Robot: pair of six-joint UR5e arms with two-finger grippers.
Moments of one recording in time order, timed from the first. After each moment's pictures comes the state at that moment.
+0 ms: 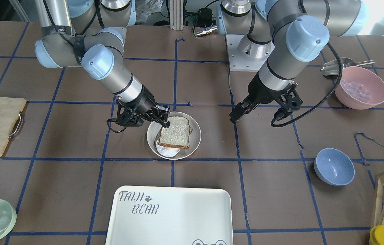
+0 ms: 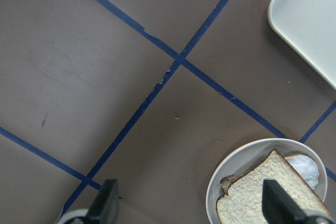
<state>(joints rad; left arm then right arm) -1.55 -1.62 -1.88 -1.24 1.38 -0.71 1.73 -1.37 2.13 -2.54 -1.06 0.51</state>
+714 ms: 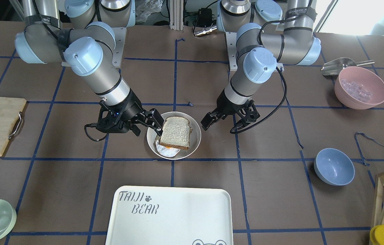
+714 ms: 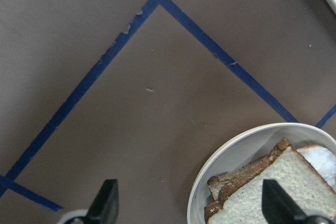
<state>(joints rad) -1.67 -1.73 -2.11 -0.85 1.33 -0.75 1.69 -1.39 1.93 -2.32 -1.21 0.37</state>
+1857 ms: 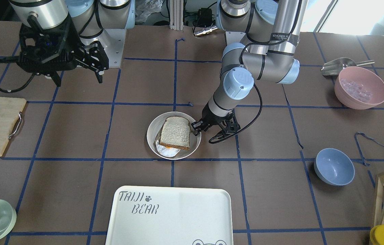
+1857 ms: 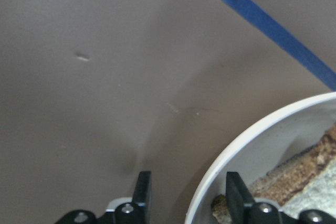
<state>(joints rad) -1.73 -1.87 -2.13 -0.70 1.31 -0.73 1.62 -1.55 1.46 -1.50 -1.58 -0.08</state>
